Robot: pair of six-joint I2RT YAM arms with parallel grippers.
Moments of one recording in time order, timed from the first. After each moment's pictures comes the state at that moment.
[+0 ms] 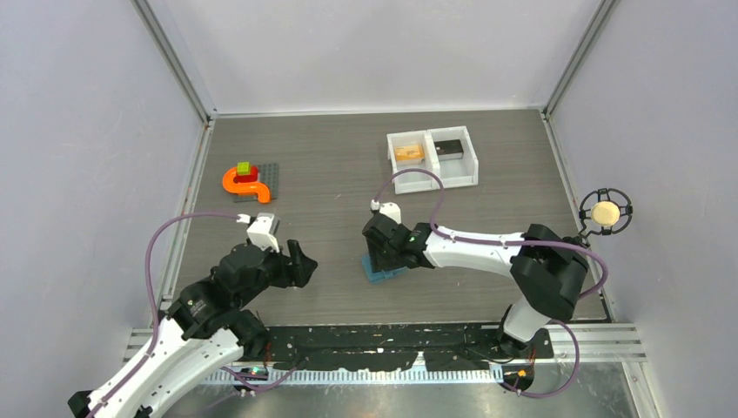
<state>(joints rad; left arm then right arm) -0.76 0.41 0.62 -0.74 -0.19 -0.55 1.01 1.61 0.97 -0.40 0.22 0.72</state>
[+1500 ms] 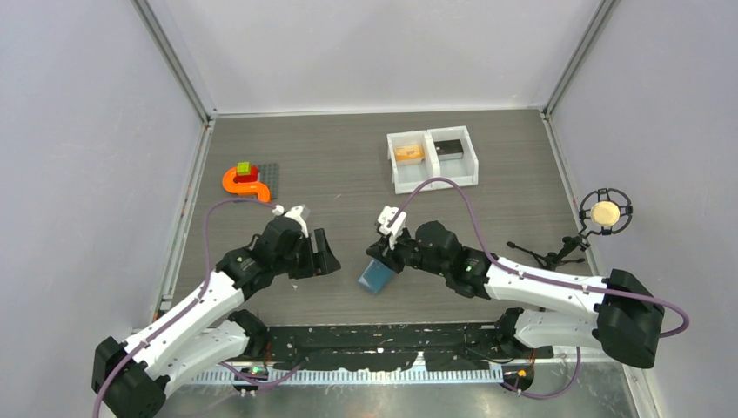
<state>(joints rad) -0.64 0.82 0.60 -0.57 0.08 -0.74 1.02 1.14 0.61 0.20 -0.04 0.01</state>
